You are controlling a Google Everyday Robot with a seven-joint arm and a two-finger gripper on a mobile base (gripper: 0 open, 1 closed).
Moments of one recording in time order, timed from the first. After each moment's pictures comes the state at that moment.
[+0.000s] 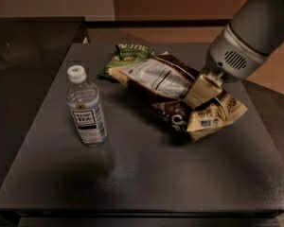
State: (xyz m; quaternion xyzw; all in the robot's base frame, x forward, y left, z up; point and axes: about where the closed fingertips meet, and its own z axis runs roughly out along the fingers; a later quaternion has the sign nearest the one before) arm 0.449 -0.113 0.935 -0.50 0.84 0.14 0.16
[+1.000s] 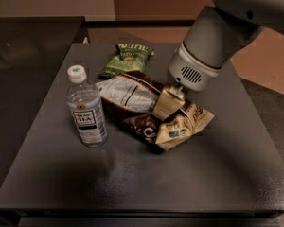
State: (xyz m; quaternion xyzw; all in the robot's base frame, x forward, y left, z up) arm 0.443 -0.049 0.905 -0.54 0.81 0.16 0.13
